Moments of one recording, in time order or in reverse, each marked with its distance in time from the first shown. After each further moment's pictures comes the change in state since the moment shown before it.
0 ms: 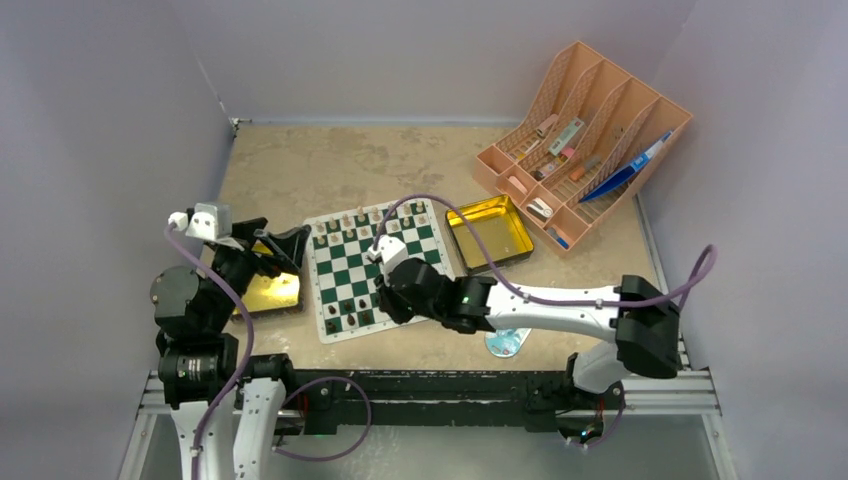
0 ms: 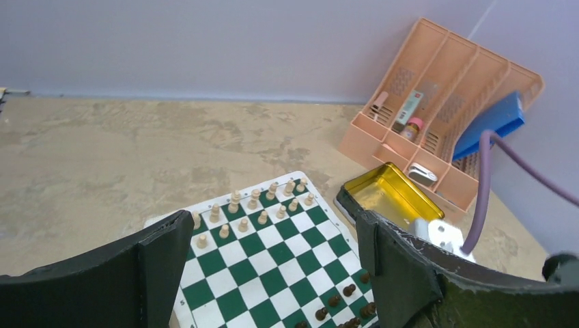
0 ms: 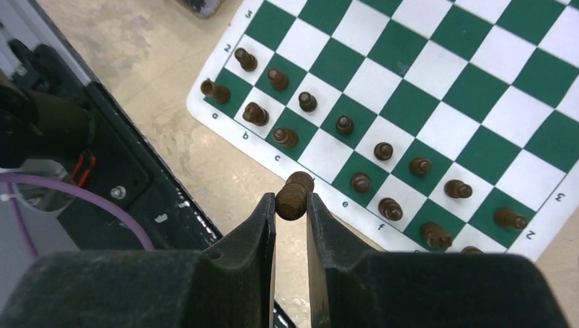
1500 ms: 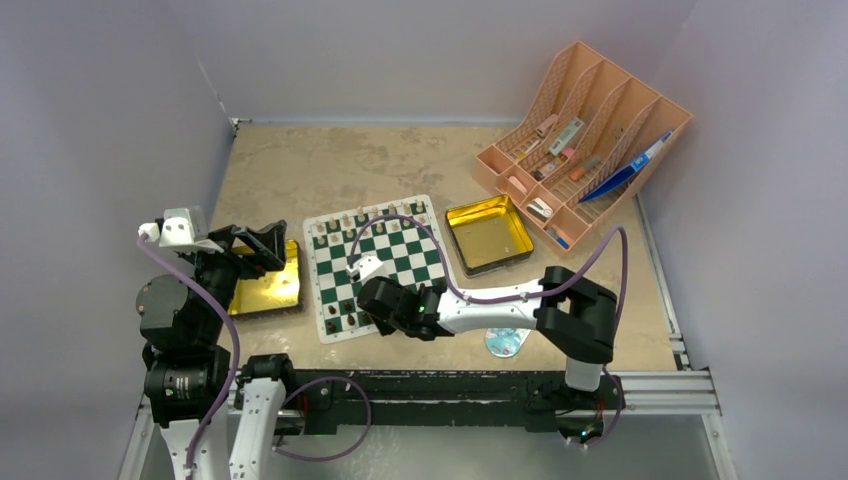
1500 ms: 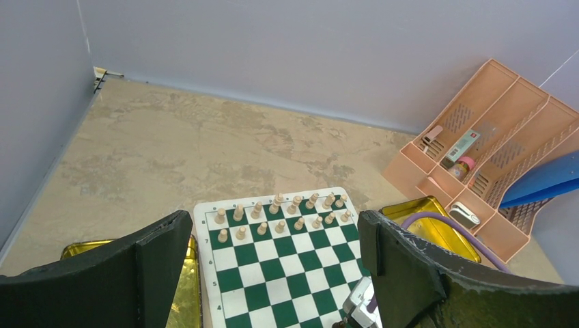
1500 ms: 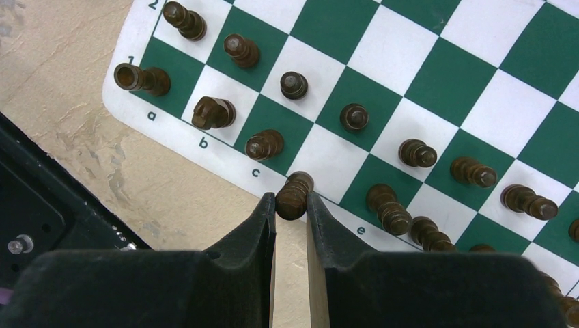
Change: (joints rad) left arm 0.000 -0.001 0.128 -0.171 -0.258 -0.025; right arm 0.049 0.326 0.095 0.011 0.098 0.075
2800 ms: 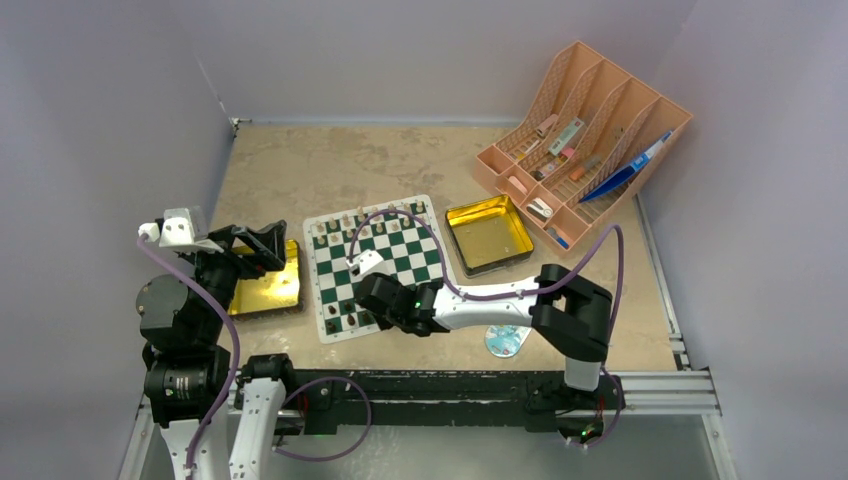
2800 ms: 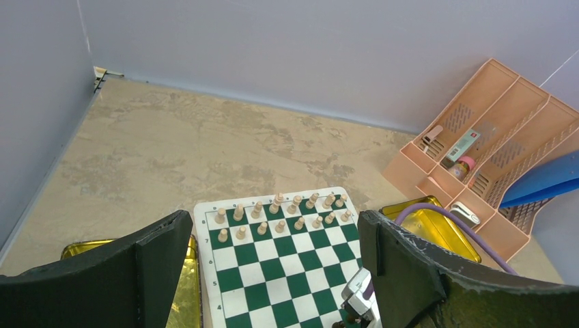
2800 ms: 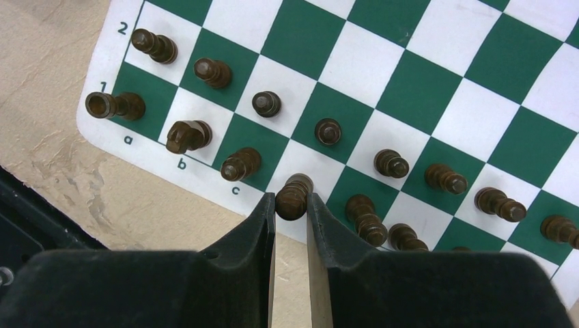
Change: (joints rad) left arm 0.000 0.000 0.000 -0.001 0.000 0.000; right arm -0.016 0.026 0.042 -0.040 0.053 0.009
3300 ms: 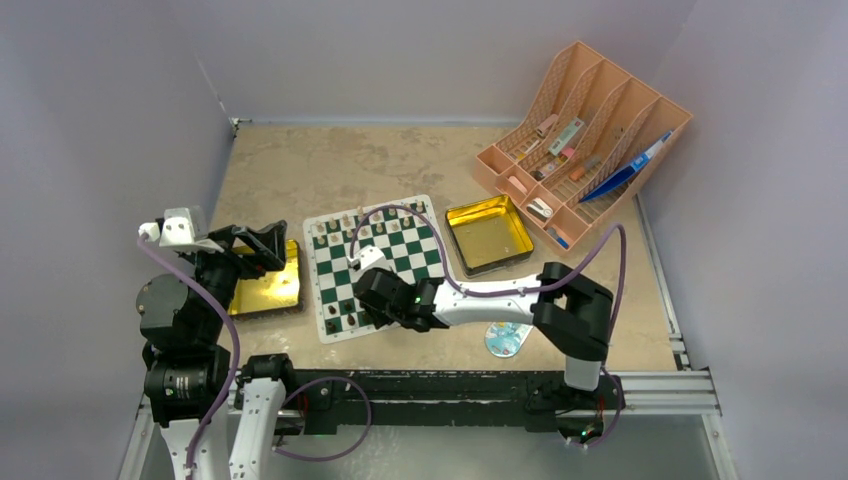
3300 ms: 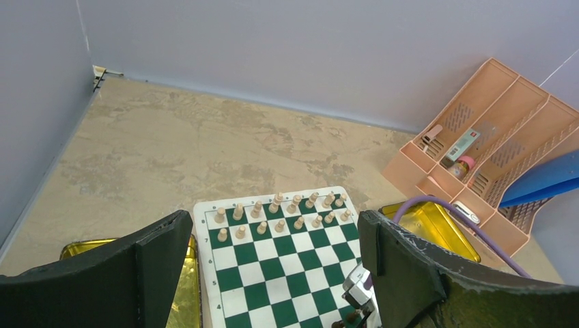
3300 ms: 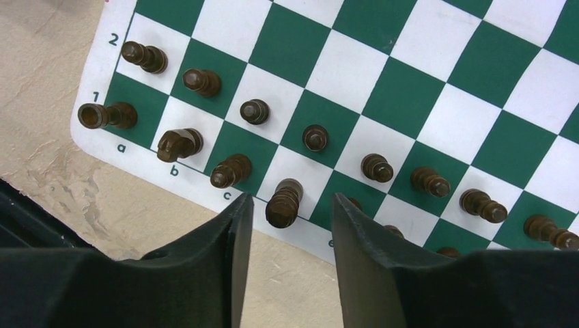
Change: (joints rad) left arm 0.000 0.000 0.000 -0.002 0.000 0.000; right arm -0.013 0.000 0.016 -0.021 0.000 -0.002
